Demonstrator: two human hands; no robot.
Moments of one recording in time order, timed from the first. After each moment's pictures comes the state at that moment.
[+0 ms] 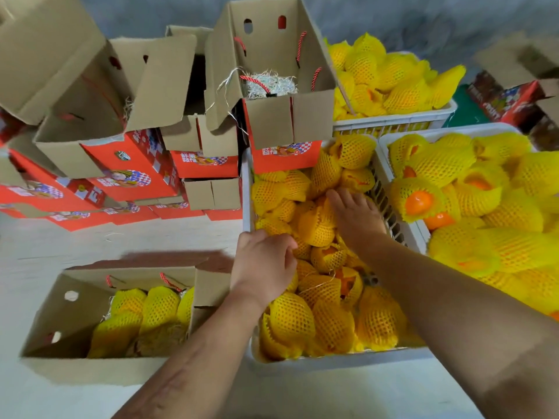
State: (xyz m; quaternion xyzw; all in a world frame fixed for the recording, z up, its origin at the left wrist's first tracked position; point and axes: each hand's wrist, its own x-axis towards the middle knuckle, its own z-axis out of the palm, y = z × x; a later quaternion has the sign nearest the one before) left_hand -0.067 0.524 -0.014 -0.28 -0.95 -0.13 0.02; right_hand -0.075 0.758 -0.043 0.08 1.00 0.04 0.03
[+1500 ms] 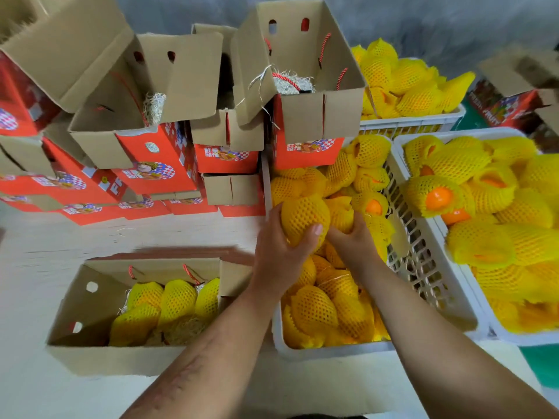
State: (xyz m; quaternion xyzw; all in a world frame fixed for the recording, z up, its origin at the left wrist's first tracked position) left_hand -0.063 0.511 -0.007 -0.14 -0.82 -0.55 -0.04; right_hand -0.028 0.668 -0.016 0.27 0.71 -0.65 -0.08
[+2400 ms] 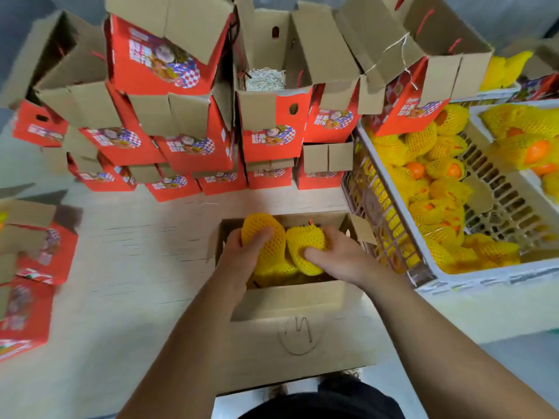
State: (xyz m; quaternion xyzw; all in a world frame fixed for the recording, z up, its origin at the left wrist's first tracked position) left_hand -0.101 0.165 -0.014 0.11 -0.69 -0.66 -0.28; right_hand -0.027 0.367 0.002 0.22 0.84 -0.47 0.14
